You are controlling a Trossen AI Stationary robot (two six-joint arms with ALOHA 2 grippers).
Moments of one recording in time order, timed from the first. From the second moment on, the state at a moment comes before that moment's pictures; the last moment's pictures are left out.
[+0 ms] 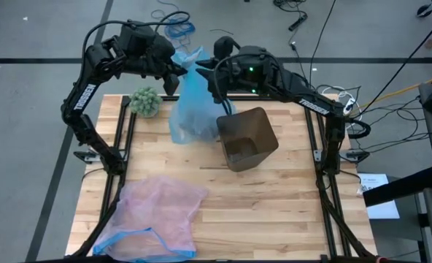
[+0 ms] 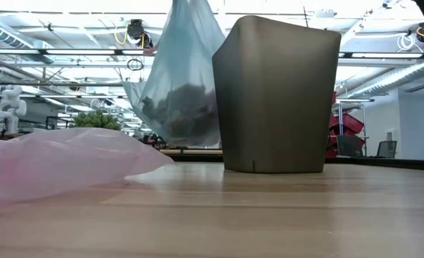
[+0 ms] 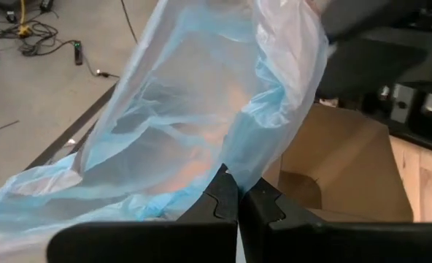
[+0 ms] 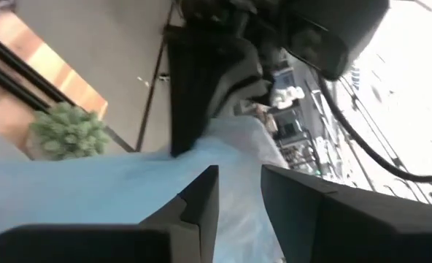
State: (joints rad) left arm 0.59 1.60 2.32 -1.30 0.18 0.03; right arm -0.24 1.89 2.32 -0.53 0.22 -1.12
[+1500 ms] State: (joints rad) left arm 0.57 1.60 2.32 -1.30 0.19 0.03; right arm -0.22 1.90 2.32 -0.45 0.32 -1.19
